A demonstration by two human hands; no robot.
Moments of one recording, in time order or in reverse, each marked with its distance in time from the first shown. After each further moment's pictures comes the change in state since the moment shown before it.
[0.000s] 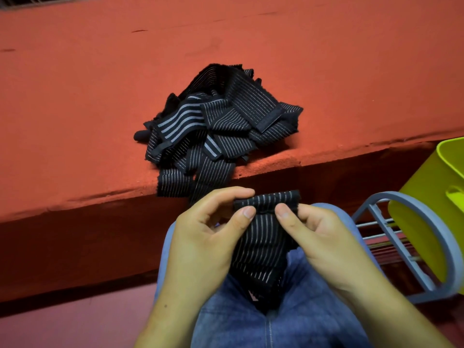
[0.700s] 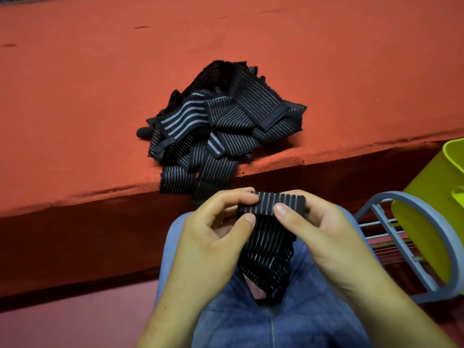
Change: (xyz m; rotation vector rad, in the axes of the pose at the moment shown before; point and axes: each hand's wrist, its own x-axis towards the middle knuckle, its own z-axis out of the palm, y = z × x) left_hand -0.004 -0.009 -0.003 -0.049 -0.069 -0.047; right_hand -0.003 -0.012 0.009 -0.003 0.013 -0.097
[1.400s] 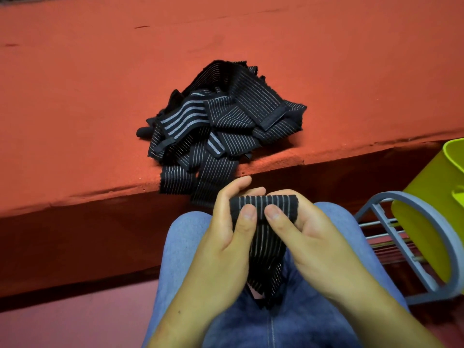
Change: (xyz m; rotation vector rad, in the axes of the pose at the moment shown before) left_hand -0.006 -0.010 0.011 0.002 -0.089 -0.051; right_hand 0.001 0.011 0.014 -0.002 -0.069 -0.067
